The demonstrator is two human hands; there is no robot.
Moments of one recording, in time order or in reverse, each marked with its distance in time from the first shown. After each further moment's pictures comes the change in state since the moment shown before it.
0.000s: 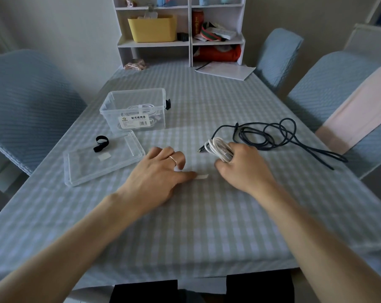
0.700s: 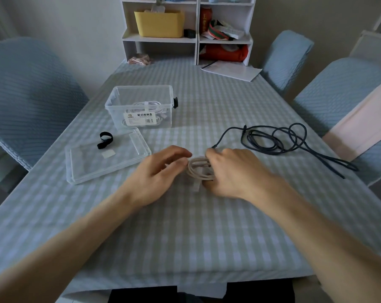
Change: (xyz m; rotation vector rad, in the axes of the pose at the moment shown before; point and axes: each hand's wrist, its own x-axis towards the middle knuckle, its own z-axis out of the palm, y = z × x) left_hand -0.004 -0.004 -0.008 -1.002 0.036 -0.555; right_hand 0.000 -0.046 -0.004 -0.573 -0.228 -0.389
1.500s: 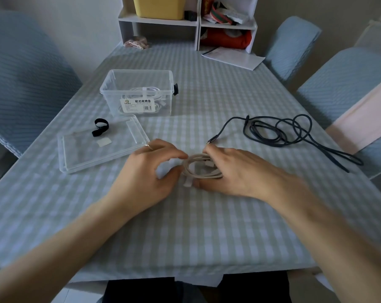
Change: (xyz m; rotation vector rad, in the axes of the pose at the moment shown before) left_hand -0.021 -0.005 0.001 0.352 0.230 0.260; right_hand -0.006 0.009 0.010 0.267 -0.132 -0.100
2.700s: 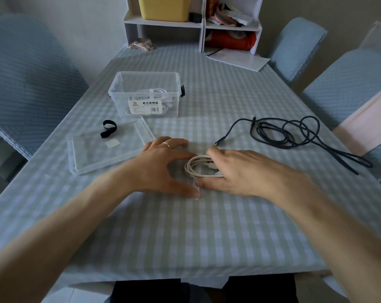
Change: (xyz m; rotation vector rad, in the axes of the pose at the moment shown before) left_hand 0.031 -0.016 -0.013 0.174 -0.603 -0.202; right_hand 0.006 -0.014 -0.011 -0.107 -0.103 -0.010
